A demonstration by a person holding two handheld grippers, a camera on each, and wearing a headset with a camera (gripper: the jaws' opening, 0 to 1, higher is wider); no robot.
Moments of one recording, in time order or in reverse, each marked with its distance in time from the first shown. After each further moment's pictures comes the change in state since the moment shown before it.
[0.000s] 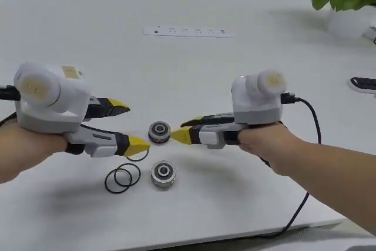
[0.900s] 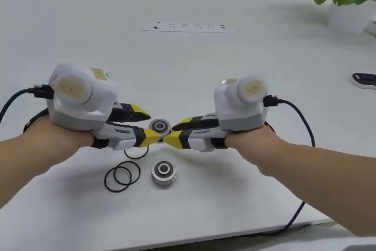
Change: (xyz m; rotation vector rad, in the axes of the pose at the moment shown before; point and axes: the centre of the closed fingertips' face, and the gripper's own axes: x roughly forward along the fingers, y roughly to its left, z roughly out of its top) left arm 0.035 -0.004 -0.003 0.019 0.030 -0.032; right arm 0.022 -0.001 -0.012 -0.139 0.045 -0.019
